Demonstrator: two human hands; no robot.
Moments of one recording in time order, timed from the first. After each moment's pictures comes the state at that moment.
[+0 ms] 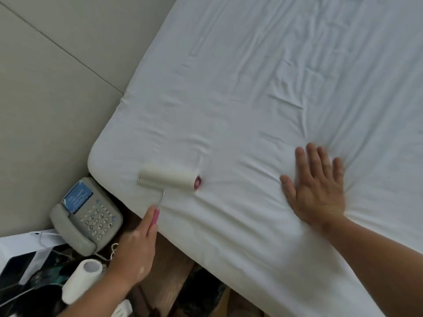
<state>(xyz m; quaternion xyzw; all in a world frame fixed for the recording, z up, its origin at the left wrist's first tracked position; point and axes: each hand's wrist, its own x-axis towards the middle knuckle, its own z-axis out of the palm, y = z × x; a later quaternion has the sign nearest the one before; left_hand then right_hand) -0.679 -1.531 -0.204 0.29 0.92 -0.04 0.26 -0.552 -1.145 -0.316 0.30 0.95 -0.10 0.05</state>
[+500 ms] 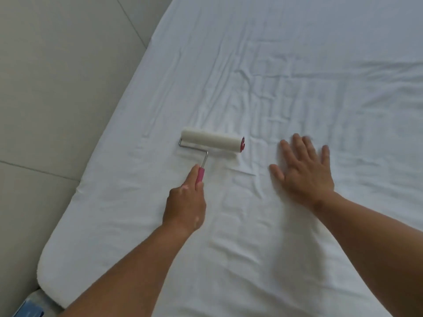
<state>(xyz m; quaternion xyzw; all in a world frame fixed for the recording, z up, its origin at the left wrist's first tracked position) -0.794 -1.224 -0.221 0.28 0.94 0.09 0.16 -0.643 -0.984 -0.293 0.36 0.93 -0.09 0.05</state>
